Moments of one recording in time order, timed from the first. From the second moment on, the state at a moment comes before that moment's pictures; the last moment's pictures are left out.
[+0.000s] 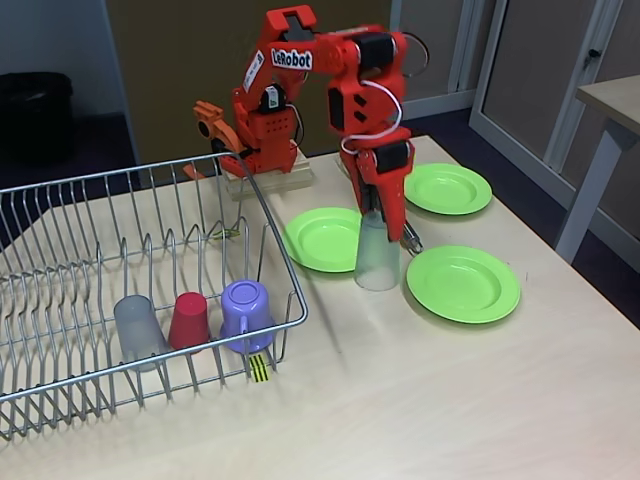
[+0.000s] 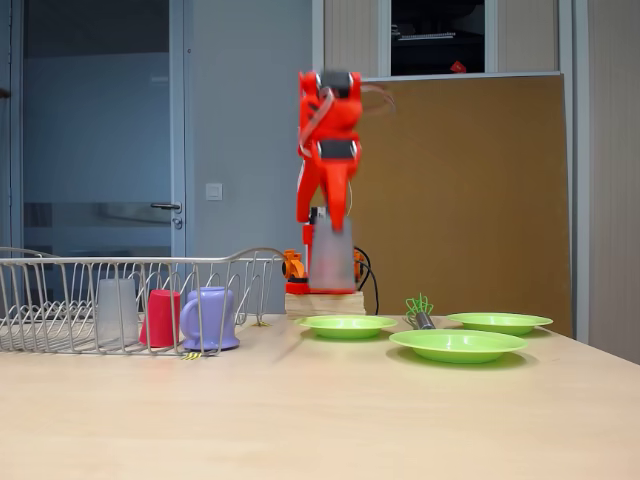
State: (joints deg) arm -10.1 65.6 42.5 98.0 -6.0
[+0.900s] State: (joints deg) arm 24.0 54.5 40.2 89.6 -42.8
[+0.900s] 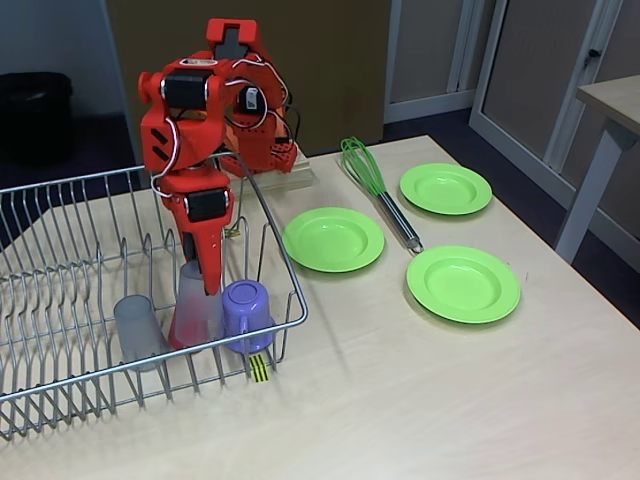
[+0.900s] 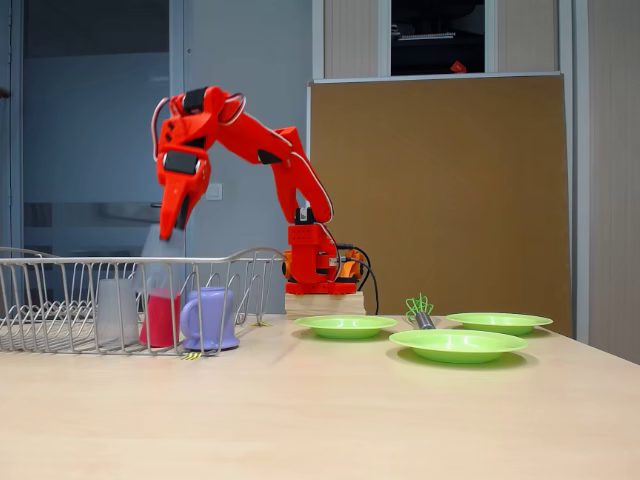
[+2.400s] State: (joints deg) arm 26.0 37.3 24.3 94.7 -48.5
